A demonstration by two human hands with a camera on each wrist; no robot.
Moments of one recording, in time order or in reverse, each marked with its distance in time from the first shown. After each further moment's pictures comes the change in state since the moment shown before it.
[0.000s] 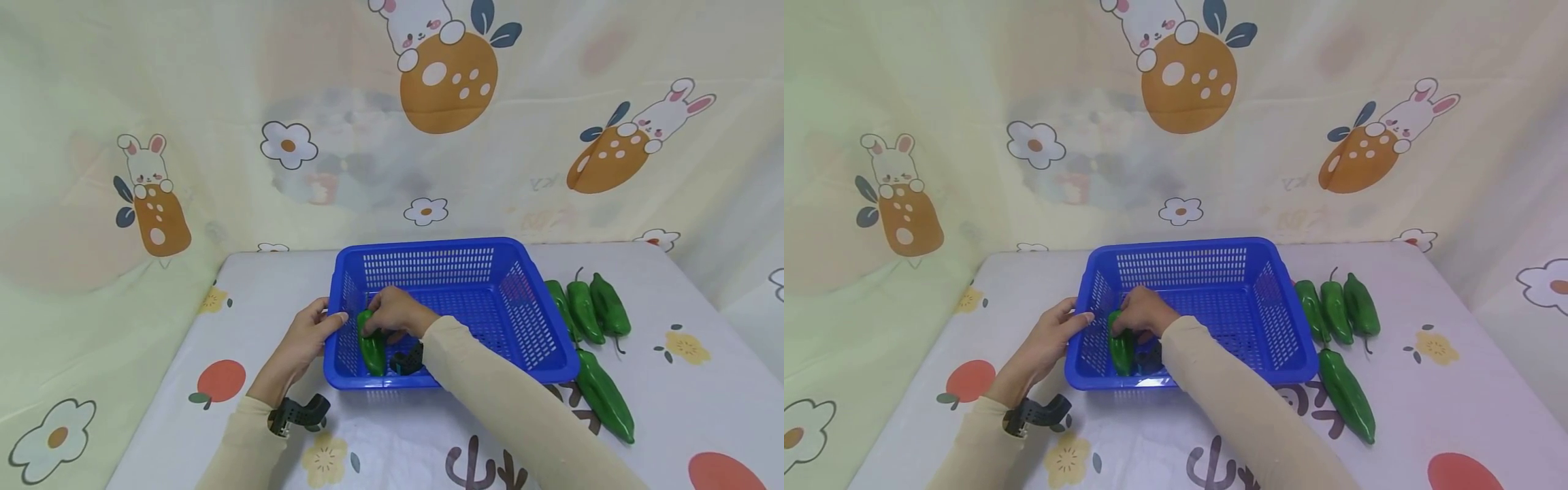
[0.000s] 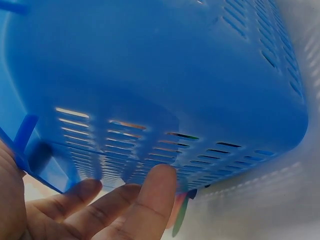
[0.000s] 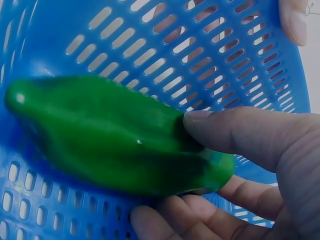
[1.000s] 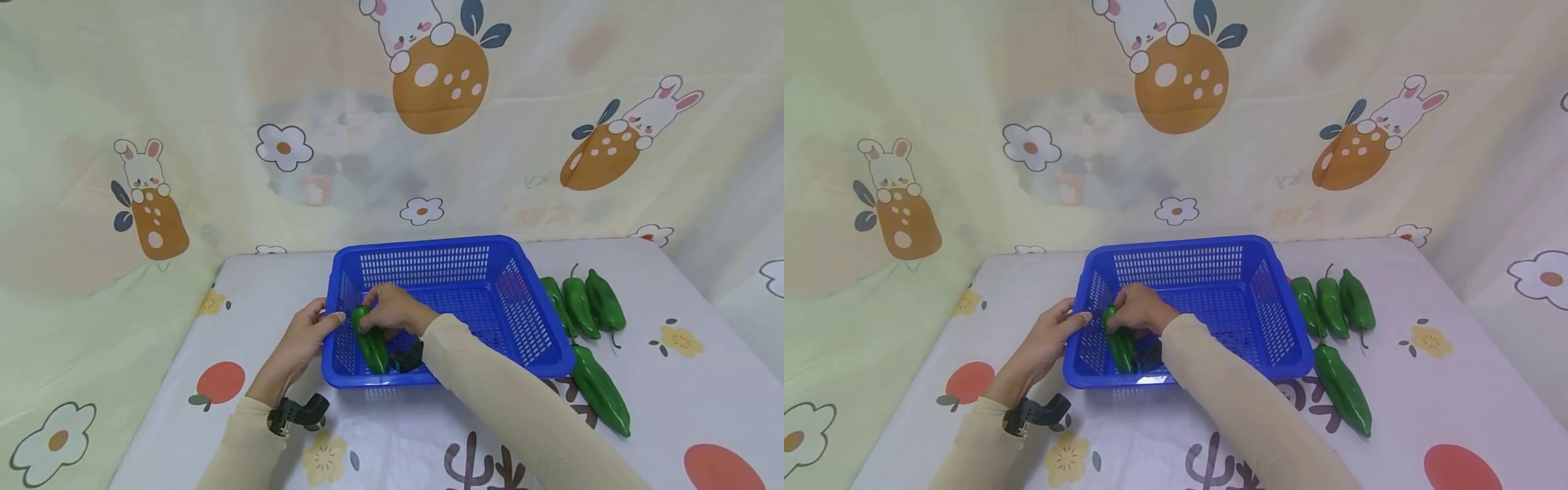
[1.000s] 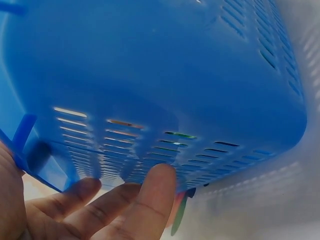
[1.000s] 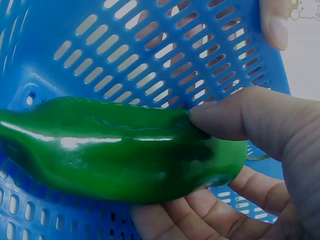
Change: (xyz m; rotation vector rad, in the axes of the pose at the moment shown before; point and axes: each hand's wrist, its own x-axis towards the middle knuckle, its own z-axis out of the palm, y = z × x) left_hand -0.002 0.001 -0.001 0.004 -0.027 0.011; right_hand -0.006 -0.003 -0.003 0.036 -0.002 -0.057
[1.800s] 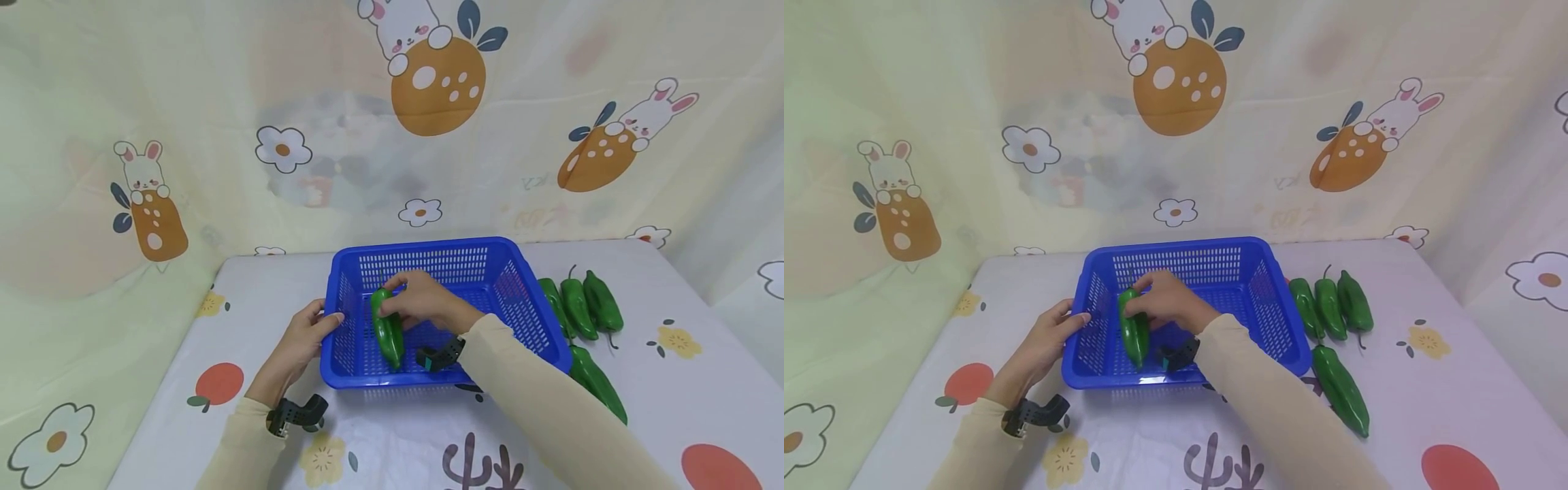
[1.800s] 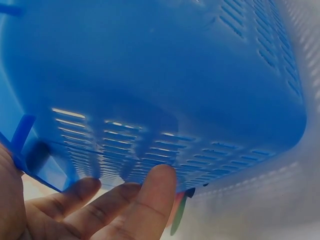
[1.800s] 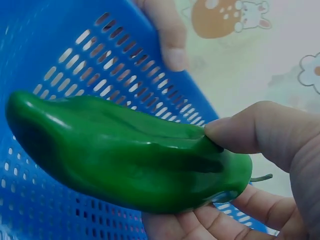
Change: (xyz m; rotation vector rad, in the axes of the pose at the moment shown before) left_hand 0.003 -0.002 0.002 0.010 0.035 -0.003; right_hand -0.039 -0.002 -0.042 0.172 0.020 -0.040
